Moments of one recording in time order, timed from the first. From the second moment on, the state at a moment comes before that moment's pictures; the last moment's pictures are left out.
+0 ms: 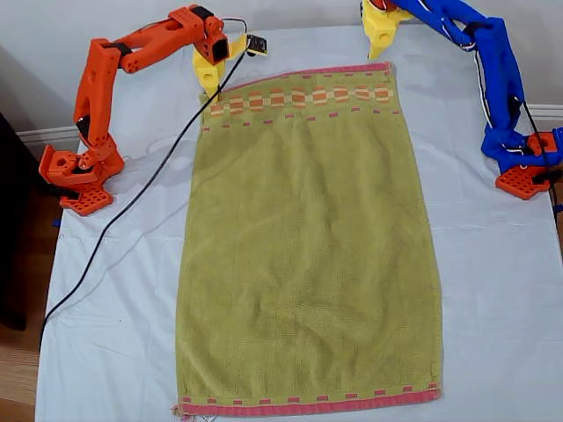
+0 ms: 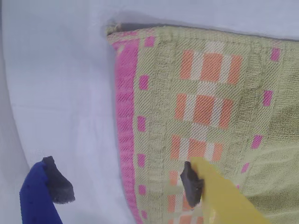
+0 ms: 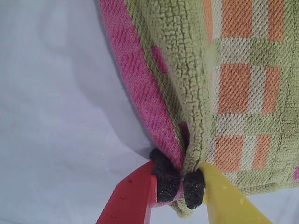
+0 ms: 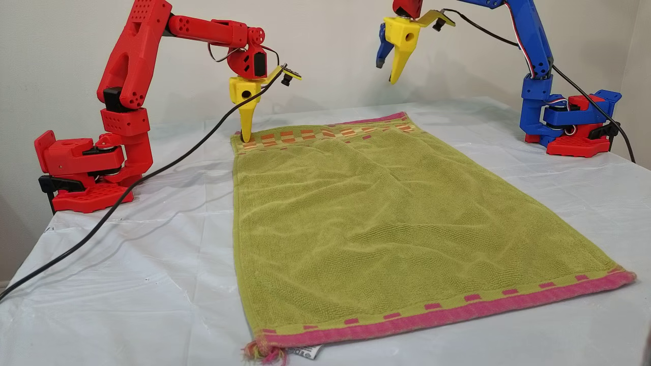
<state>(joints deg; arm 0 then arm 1) -48.3 60.9 51.2 97.3 -47.7 37.3 53.1 33.5 102.8 48.6</state>
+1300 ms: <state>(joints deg) -48.5 59.5 46.9 102.0 -46.7 41.3 28.7 21.0 102.5 47.1</state>
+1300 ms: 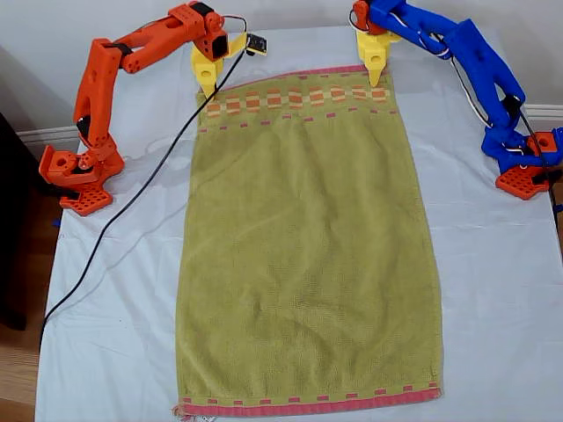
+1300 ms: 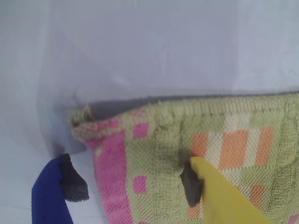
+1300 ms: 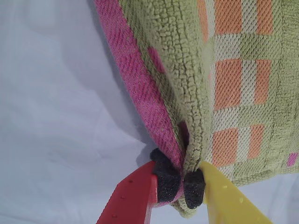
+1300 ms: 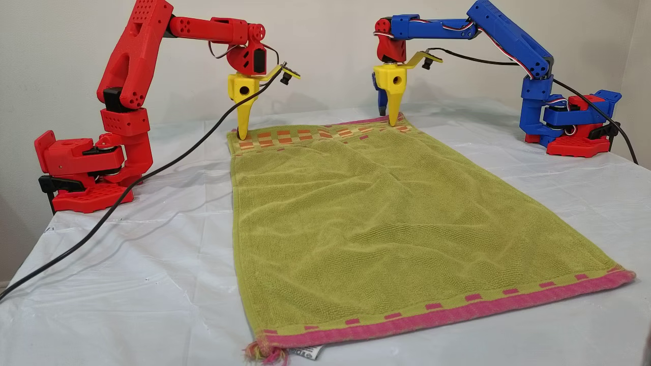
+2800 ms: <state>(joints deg) -46.1 55.1 38.5 109.2 -44.4 40.3 29.5 21.9 102.2 50.6</state>
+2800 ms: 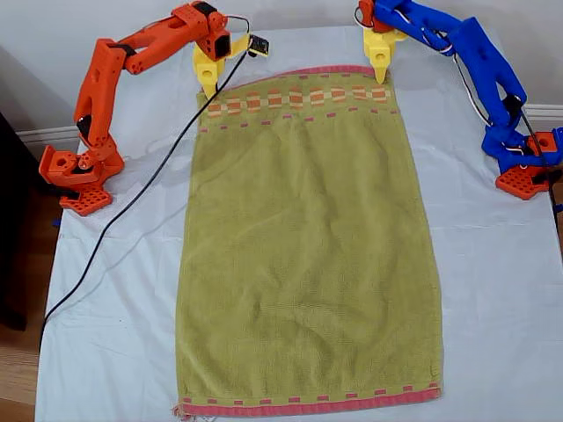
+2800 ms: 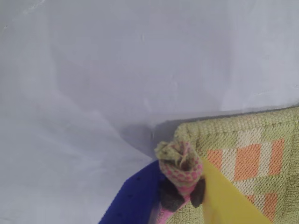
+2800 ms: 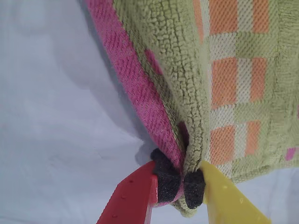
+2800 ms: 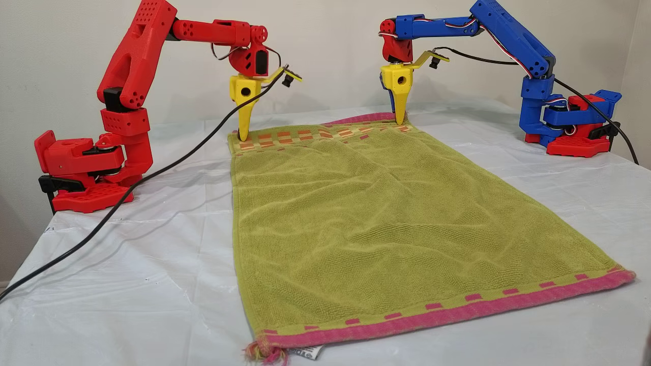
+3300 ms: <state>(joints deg) -39.8 71.3 37.3 117.6 -42.8 31.6 50.1 30.9 103.2 55.0</state>
